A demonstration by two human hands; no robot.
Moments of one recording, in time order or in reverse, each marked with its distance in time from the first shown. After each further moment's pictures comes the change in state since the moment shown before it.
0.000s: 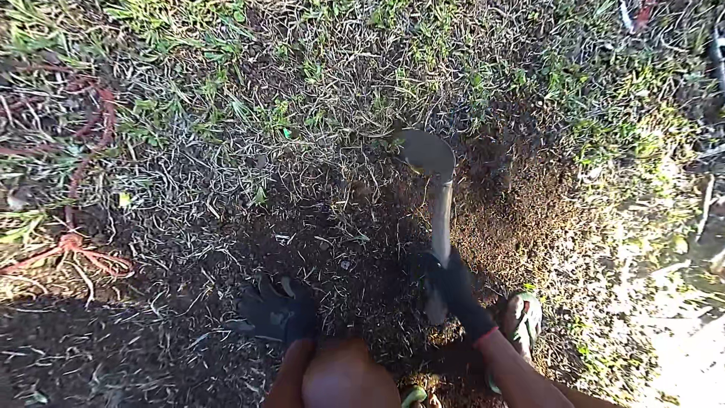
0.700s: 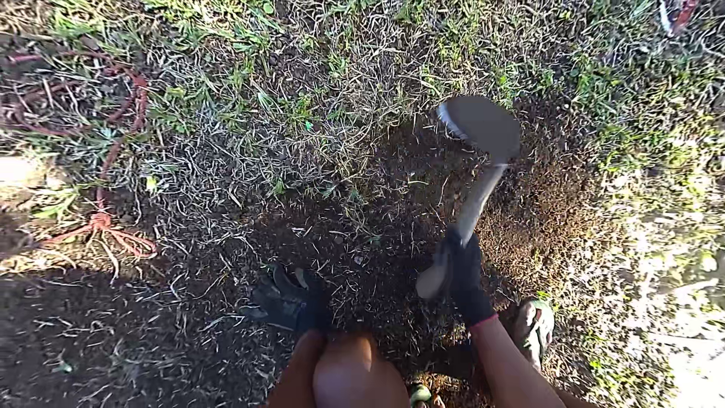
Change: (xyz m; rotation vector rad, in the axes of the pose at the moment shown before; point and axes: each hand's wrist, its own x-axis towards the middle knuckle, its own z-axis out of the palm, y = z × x) left_hand -0.003 0.007 -0.008 -0.016 0.020 -0.021; right_hand 0.014 -0.037 0.026 0.501 0.105 -0.157
